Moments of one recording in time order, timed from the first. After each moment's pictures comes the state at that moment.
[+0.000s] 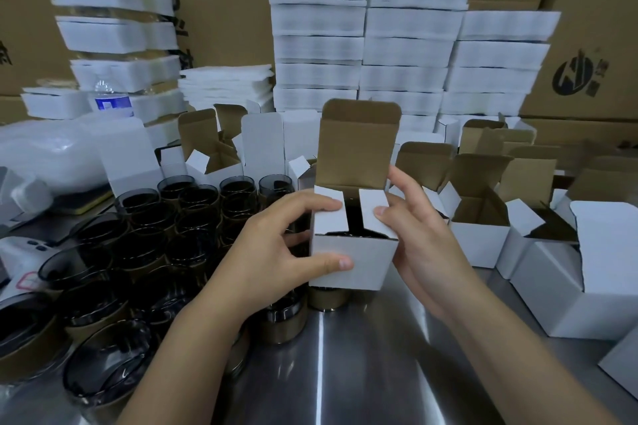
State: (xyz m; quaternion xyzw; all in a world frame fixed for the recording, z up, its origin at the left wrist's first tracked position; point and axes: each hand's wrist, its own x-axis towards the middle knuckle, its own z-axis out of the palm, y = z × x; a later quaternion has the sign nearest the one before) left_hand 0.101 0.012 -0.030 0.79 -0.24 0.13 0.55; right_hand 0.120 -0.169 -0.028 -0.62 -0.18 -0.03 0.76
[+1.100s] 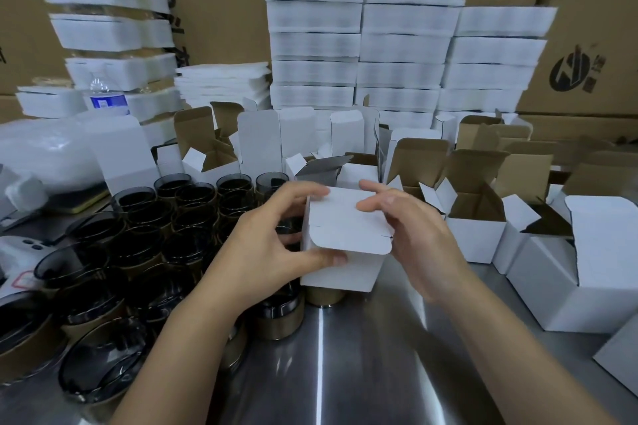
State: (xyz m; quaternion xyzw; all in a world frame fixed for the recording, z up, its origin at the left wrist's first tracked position) left_hand 0.105 0.016 -0.032 0.80 -0.23 0.14 0.54; right_hand 0.123 -0.174 -0.028 -0.65 -0.17 -0.01 0.74
